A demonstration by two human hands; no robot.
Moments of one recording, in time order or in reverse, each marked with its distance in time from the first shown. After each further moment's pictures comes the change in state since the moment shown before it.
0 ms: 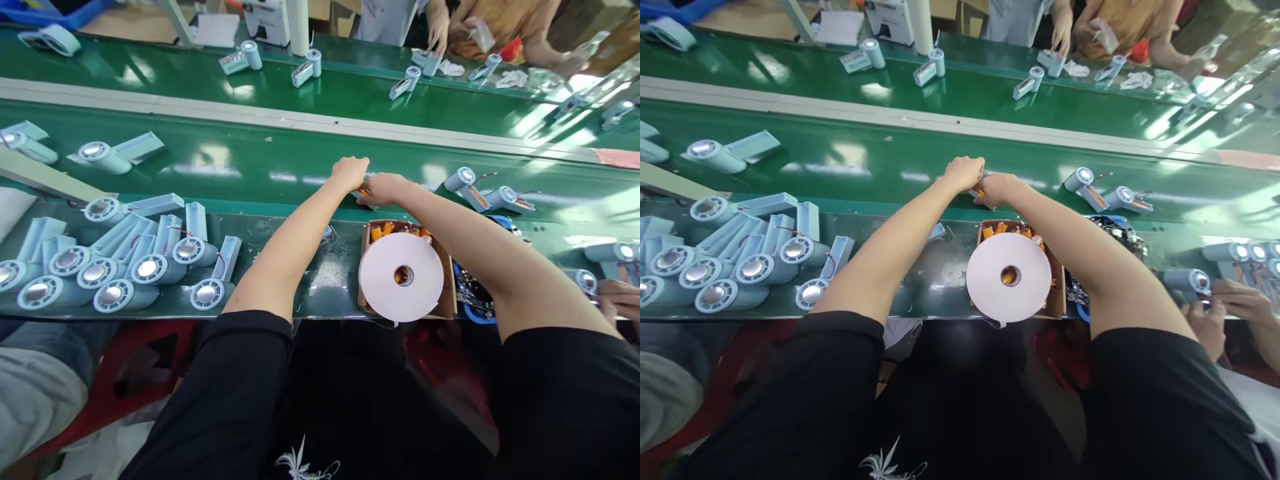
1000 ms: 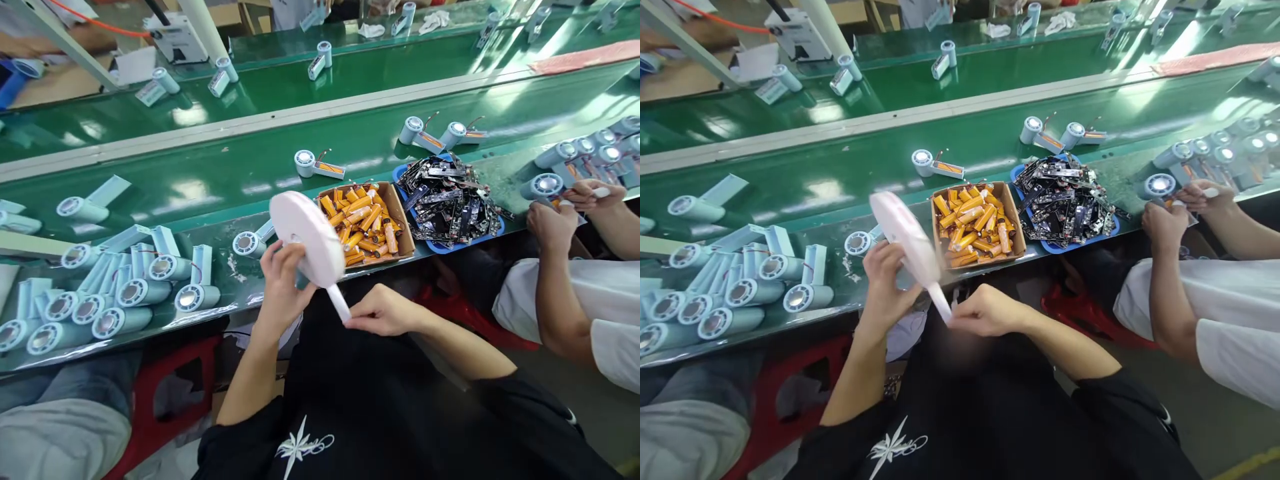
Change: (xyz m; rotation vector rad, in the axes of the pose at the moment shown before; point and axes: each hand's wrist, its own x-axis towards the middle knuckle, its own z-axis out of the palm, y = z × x) left_hand -0.329 0.002 0.064 -0.275 0.545 0.434; right_hand -0.325 -0.144 0.125 1.005 0.215 -0.428
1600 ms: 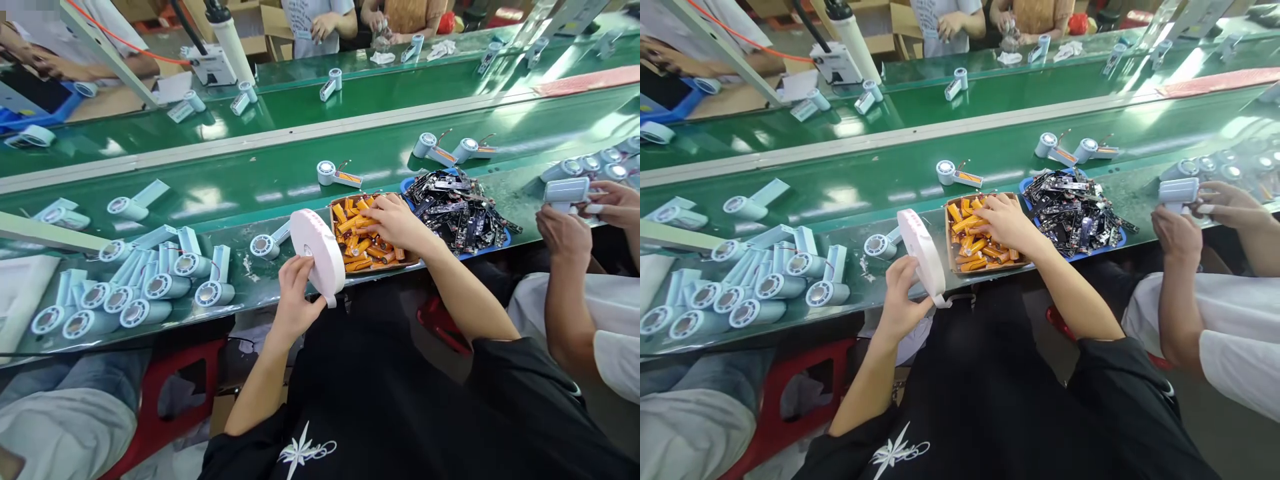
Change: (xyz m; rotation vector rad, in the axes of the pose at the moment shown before) left_hand -0.024 0.002 0.006 -0.064 -0.025 -0.079; right_hand 0.071 0.057 -0.126 -0.805 0.347 0.079
